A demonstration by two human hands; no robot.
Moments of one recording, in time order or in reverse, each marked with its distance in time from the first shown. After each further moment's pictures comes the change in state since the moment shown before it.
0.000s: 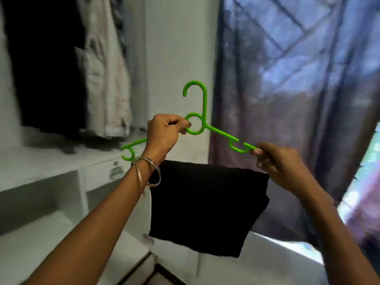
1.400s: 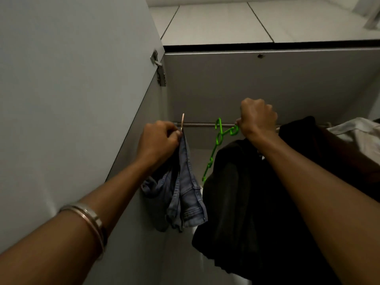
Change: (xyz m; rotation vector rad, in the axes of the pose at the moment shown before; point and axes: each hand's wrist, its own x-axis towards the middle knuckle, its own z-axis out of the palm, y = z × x) left_hand 0.401 0.066 -0.566 1.481 0.883 0.765; right_hand 0.679 -0.572 0.136 0.605 0.905 -0.354
